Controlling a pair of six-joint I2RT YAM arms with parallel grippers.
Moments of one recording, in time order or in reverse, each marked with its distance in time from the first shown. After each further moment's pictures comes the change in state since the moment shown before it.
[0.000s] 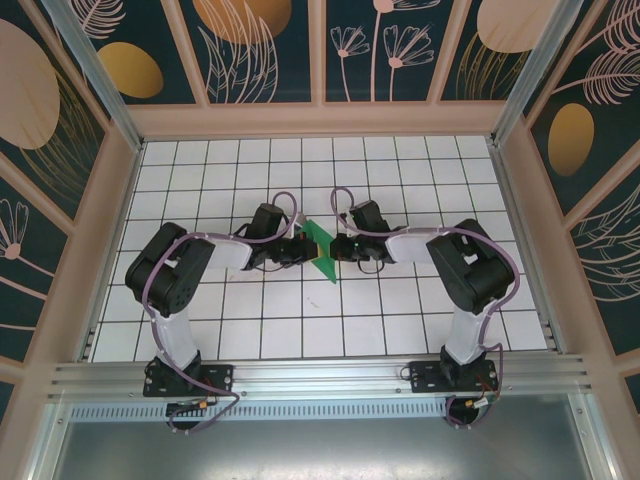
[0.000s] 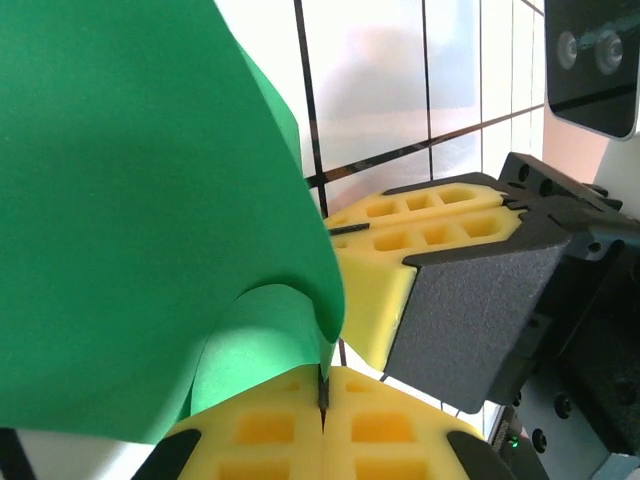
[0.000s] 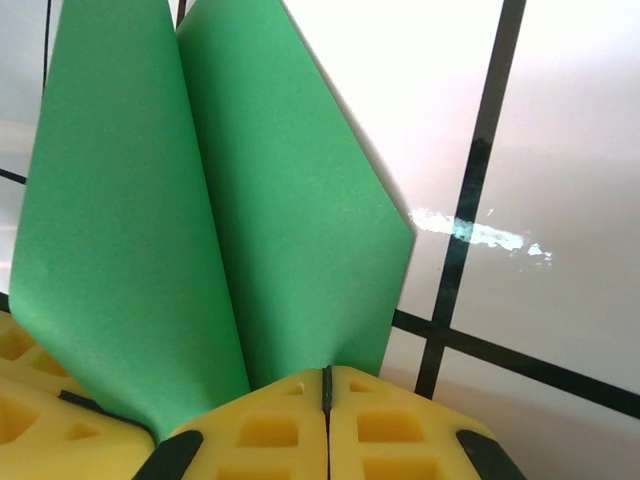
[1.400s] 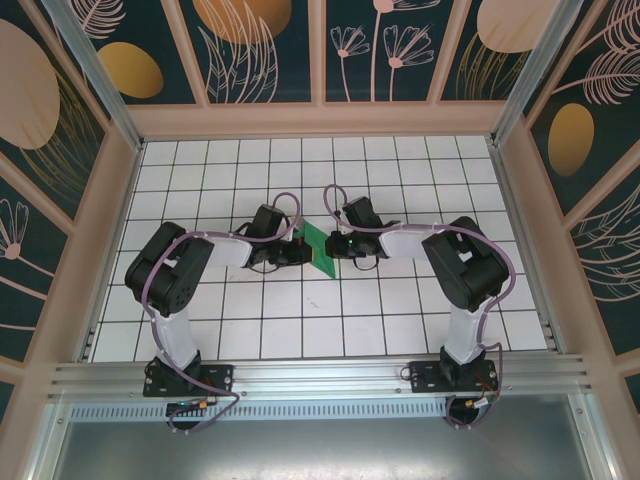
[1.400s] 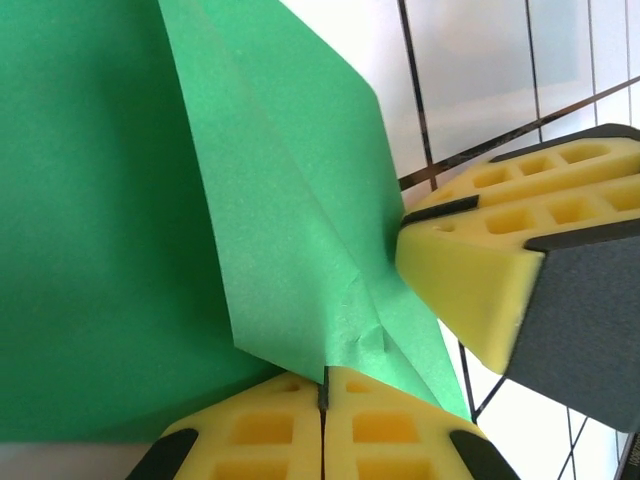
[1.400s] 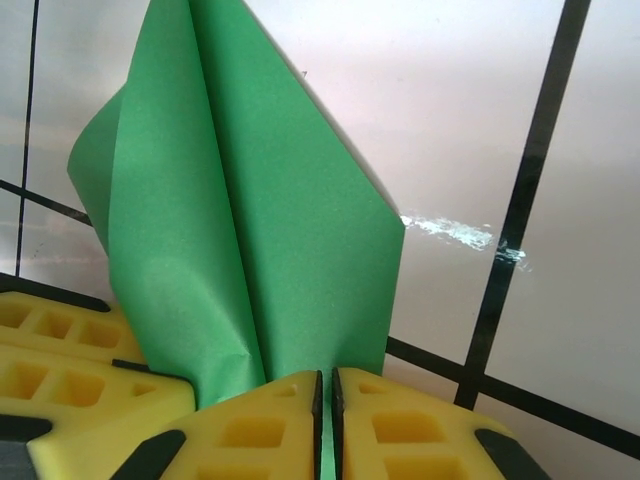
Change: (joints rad) left arm 0.006 0.002 0.018 -0.134 -0.130 0.206; right arm 0.028 0.027 0.077 -0.077 0.033 -0.025
